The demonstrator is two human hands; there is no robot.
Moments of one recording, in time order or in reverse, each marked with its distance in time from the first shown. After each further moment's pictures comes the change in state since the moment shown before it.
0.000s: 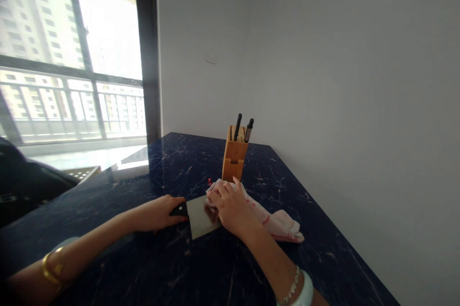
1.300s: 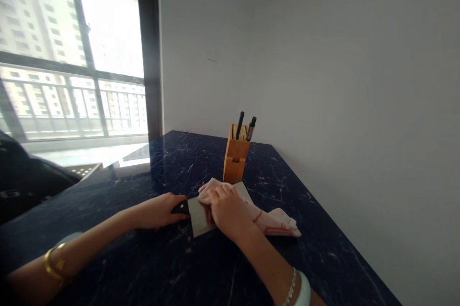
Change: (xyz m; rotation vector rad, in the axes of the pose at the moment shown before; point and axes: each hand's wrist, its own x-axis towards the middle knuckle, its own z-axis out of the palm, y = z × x) left_hand 0.001 -0.001 0.000 -0.003 -0.004 0.014; right_hand 0.004 -0.014 0.008 0.079 -0.001 0.083
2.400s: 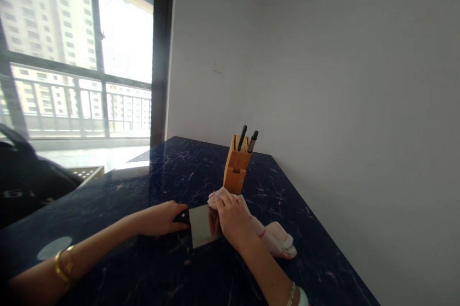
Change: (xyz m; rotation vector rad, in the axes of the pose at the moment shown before) left_hand 0.001 -0.001 -0.002 -0.035 -0.033 -0.028; right_hand -0.001 0.012 0.005 -0.109 -0.032 0.037
